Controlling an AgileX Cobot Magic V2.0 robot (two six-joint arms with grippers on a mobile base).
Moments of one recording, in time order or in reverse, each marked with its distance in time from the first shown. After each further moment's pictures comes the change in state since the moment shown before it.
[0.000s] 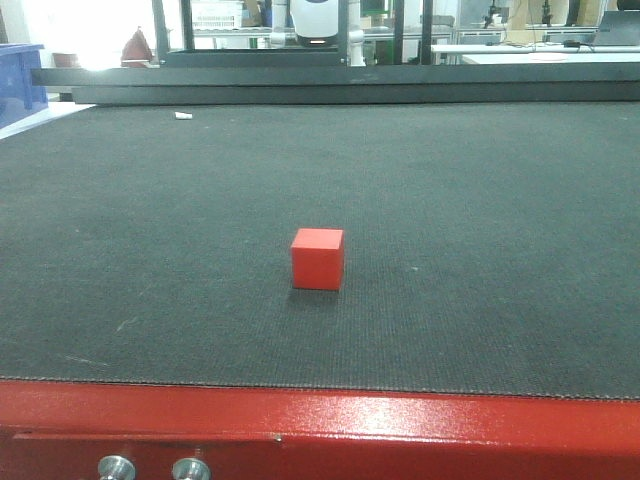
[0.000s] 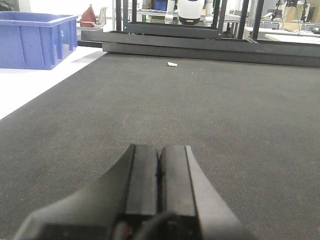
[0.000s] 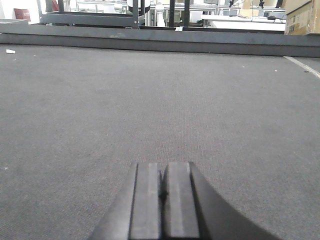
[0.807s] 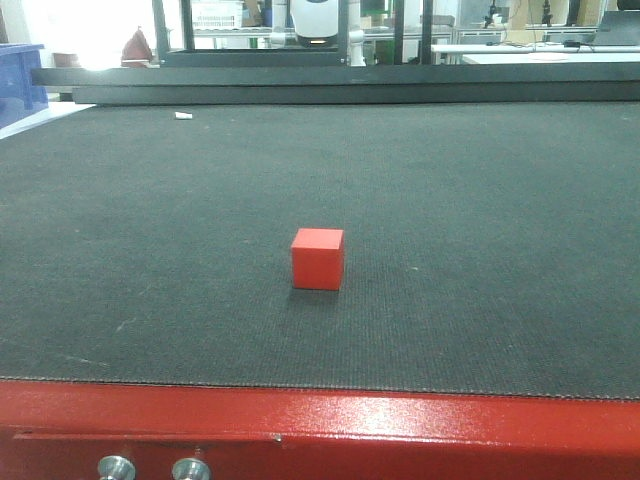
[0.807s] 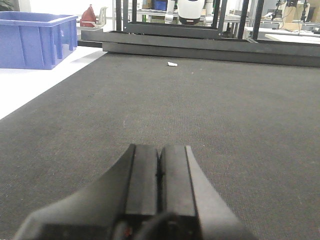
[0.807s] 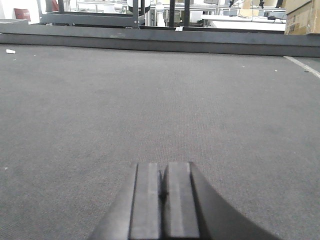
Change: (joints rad) left arm 0.000 0.000 0.000 0.000 0.000 0.000; right arm 0.000 0.000 0.000 0.000 0.000 0.000
